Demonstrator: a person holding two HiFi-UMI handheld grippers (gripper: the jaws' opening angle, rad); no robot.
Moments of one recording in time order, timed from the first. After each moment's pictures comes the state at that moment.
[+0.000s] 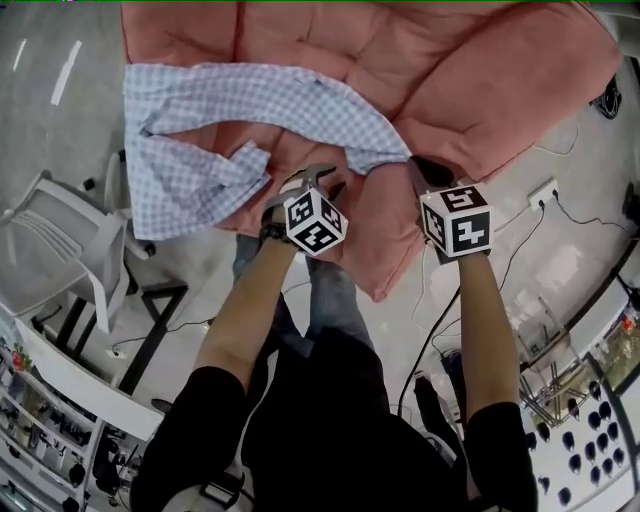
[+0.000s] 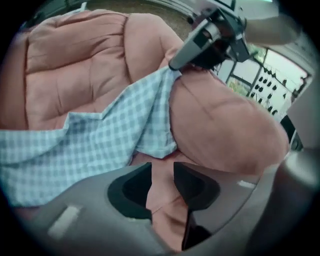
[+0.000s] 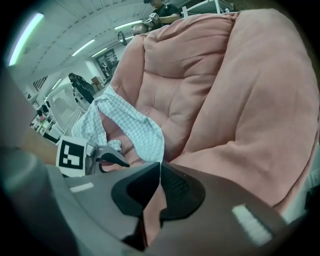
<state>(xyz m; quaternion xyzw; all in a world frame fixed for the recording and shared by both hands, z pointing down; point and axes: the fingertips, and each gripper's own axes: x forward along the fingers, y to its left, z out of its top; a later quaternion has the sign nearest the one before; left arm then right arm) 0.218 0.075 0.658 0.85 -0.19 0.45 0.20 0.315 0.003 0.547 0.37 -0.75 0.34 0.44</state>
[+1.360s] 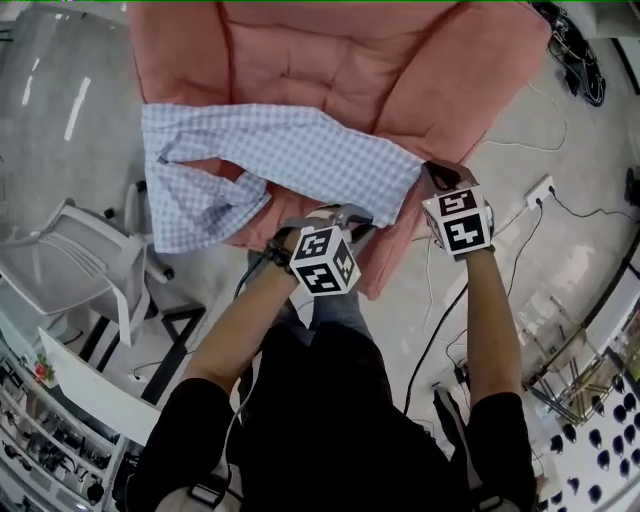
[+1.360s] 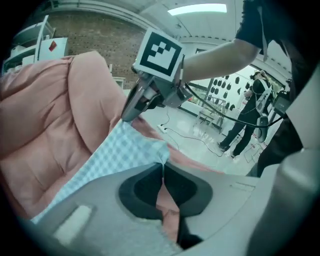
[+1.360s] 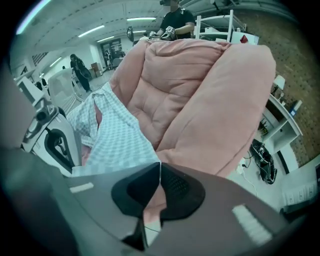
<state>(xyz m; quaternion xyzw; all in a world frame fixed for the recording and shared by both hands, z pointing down) 0.297 0.113 0.490 0.92 0.01 0.37 0.12 0.376 -0.005 0.491 0.39 -0.74 0.25 0.48</state>
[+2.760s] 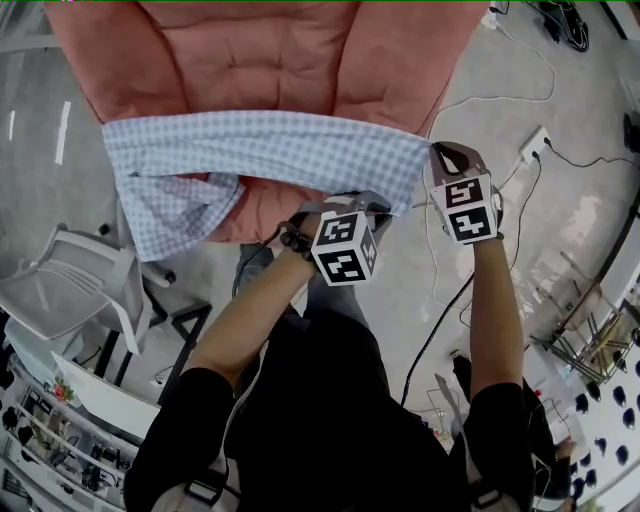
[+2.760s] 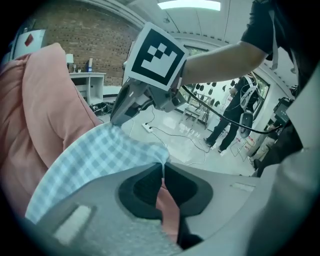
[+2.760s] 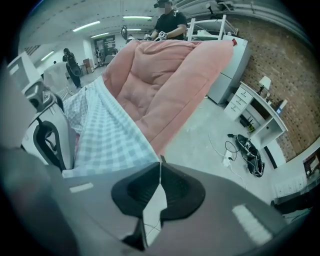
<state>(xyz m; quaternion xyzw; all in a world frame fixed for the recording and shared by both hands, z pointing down) 0.385 0.155 0.481 0.91 0.10 0.38 0.12 0.462 0.035 0.491 0.44 -0.71 0.24 0.49</state>
